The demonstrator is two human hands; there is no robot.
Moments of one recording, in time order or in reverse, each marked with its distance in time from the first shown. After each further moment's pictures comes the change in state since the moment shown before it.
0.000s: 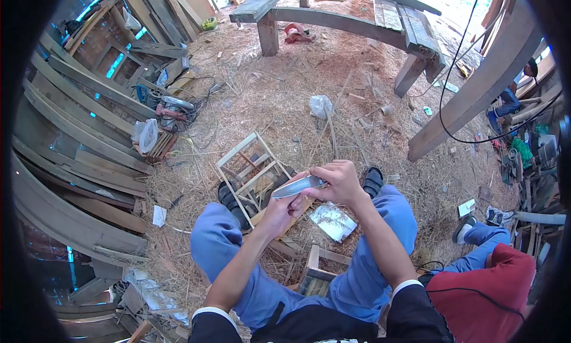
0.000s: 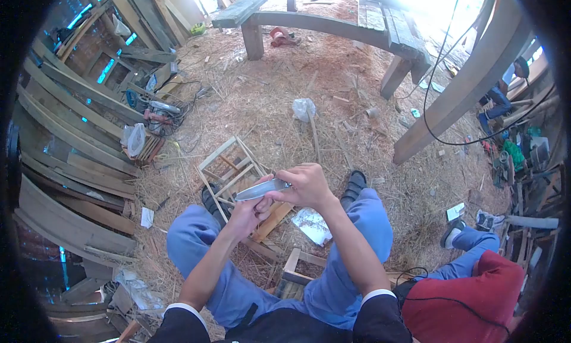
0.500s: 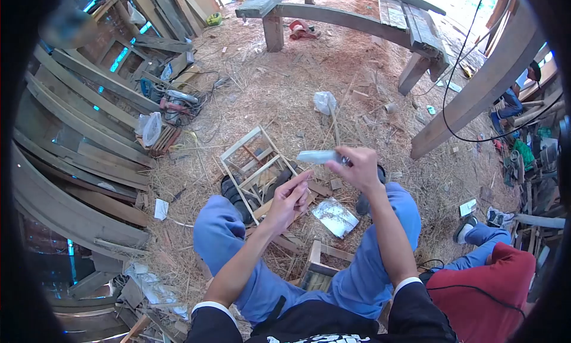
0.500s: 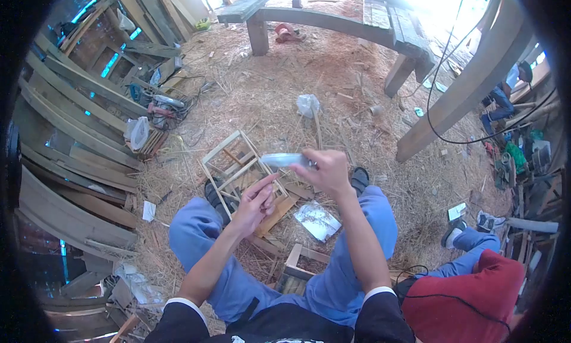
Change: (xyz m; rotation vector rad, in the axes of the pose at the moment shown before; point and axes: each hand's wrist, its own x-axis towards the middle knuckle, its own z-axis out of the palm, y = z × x) left_hand -0.006 -0.009 0.002 0.105 -0.005 0.114; right_hand -0.008 0.012 -0.025 -0.100 0.075 0.258
